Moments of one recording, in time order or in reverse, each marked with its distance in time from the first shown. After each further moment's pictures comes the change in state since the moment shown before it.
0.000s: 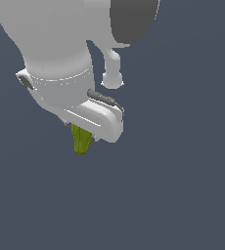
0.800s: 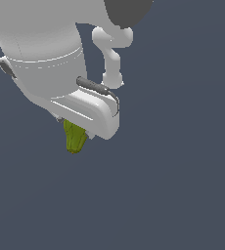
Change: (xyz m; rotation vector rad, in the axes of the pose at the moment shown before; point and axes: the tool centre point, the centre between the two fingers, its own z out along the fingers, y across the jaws) arm 0.012 0.003 -0.026 0.000 -0.001 0.000
